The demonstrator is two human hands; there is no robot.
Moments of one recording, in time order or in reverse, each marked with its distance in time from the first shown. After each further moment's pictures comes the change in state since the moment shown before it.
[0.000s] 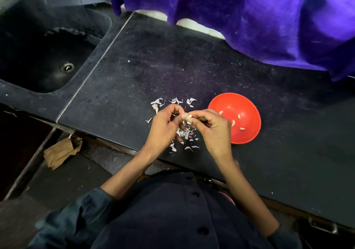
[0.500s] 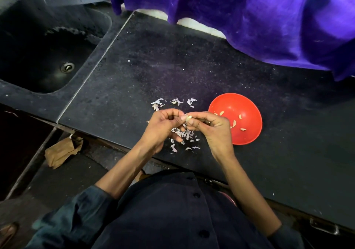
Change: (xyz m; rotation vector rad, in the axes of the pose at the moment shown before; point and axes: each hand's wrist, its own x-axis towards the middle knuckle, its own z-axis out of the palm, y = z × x) left_hand 0.007 0.000 -0.010 -0.306 -0.132 -0.200; right_hand 0.004 -0.001 0.002 0.406 -0.064 0.185
